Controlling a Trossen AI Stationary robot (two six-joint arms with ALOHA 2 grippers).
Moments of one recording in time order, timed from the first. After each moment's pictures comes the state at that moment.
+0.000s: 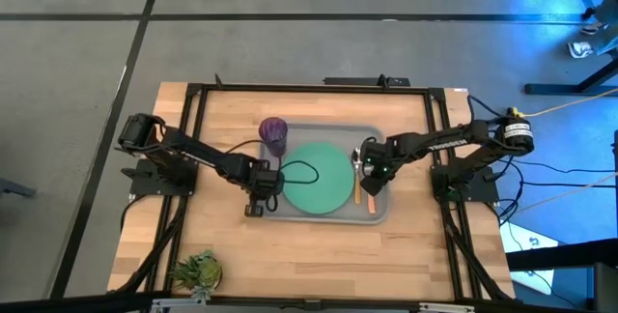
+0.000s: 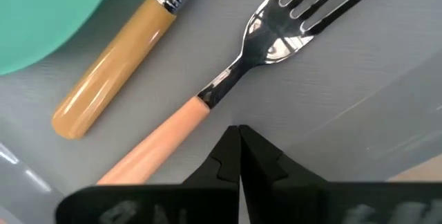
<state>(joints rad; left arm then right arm) -0.15 1.65 0.82 -0.53 0.02 -0.11 -0.12 1.51 0.68 -0.58 -0.16 0.68</state>
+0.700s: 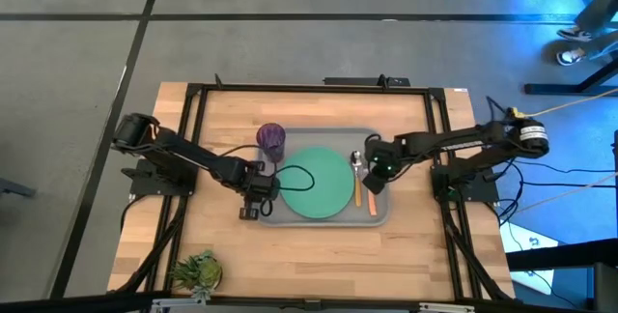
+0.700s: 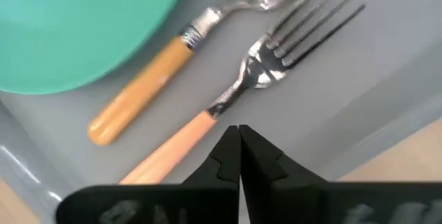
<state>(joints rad) -0.21 1.58 0.84 -0.59 -0.07 -0.18 -0.09 1.38 0.68 -0.60 -0.09 0.65</state>
